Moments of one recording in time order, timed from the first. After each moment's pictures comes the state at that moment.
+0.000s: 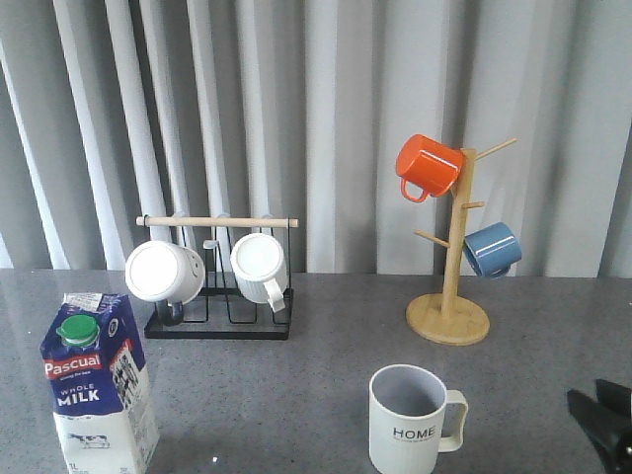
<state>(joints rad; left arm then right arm) -0.16 0.60 -0.28 -0.29 -0.17 0.28 0.30 0.88 -0.51 1.05 -0.13 -1.23</state>
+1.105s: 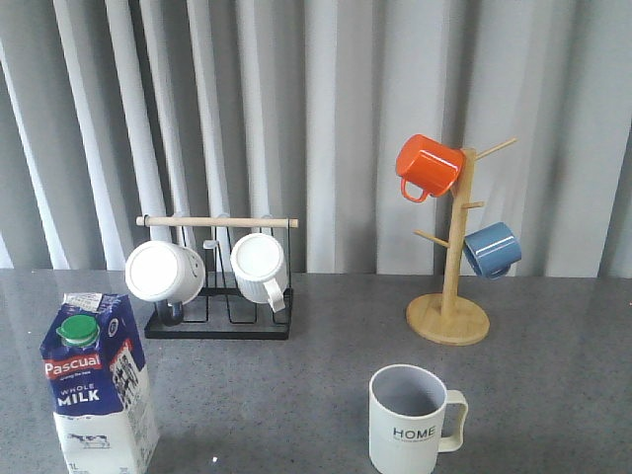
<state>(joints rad) -0.16 0.60 -0.28 -0.29 -0.17 0.28 -0.01 0.65 -0.51 -0.38 -0.06 0.26</state>
